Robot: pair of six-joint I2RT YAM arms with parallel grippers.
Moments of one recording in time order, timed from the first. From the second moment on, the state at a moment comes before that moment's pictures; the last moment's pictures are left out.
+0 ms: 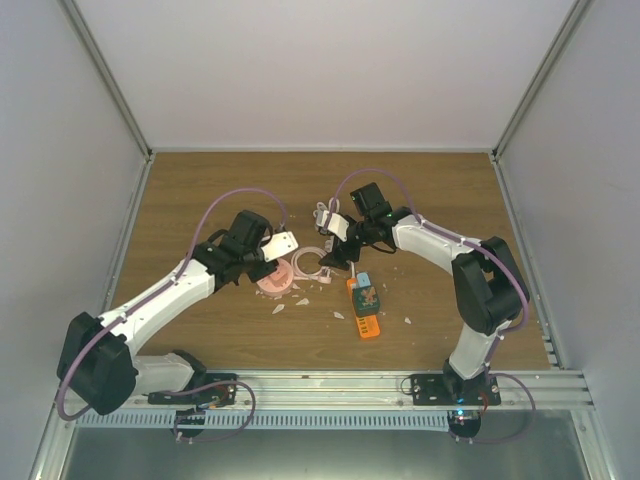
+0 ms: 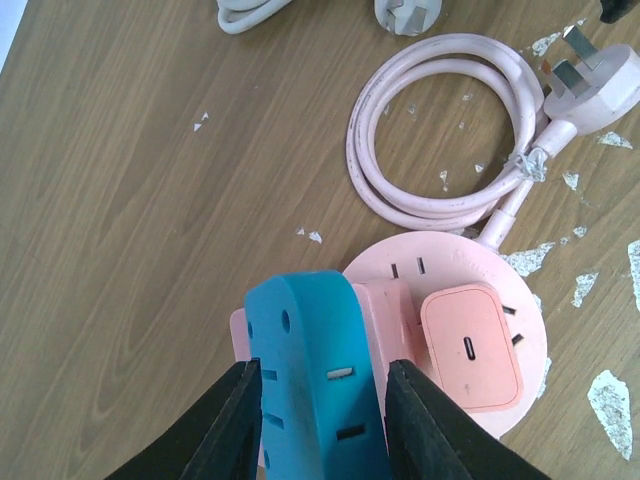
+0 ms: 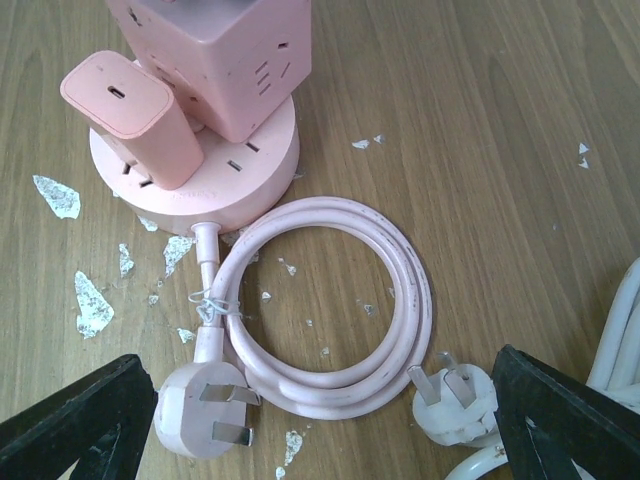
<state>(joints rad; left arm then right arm) -0.55 1.25 0.89 -0.55 -0.09 0.59 0.53 1.78 1.21 -0.40 -0.57 -0.70</state>
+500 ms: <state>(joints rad) -0.48 1.24 0.93 -0.58 -0.06 0.58 0.53 1.76 1.21 -0.40 -0.58 -0.70</state>
